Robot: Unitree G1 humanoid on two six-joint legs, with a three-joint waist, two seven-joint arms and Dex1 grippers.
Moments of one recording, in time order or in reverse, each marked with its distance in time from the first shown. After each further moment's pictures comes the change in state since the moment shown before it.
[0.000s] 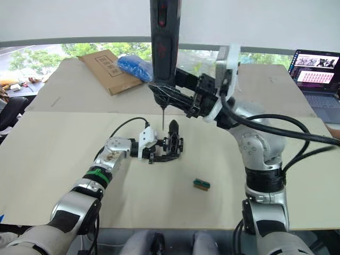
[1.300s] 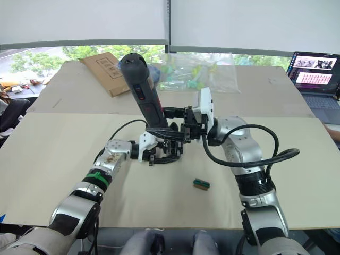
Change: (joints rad) left arm 0.046 0.002 -0.005 -0.074 -0.003 0.038 0.014; right arm 0.058 0.013 0.190 0.306 -0.319 -0.343 0.317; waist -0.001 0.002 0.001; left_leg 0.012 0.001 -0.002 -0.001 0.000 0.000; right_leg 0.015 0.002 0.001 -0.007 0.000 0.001
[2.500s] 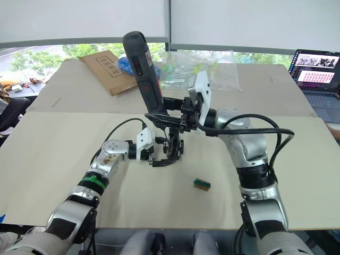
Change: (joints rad) left arm 0.047 0.025 -0.003 -0.119 -0.021 0.045 0.037; right arm -0.039 0.001 -0.044 -0.070 0.045 0.206 -0.146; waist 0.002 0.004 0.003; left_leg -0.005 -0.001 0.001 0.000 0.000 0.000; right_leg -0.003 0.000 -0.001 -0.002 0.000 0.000
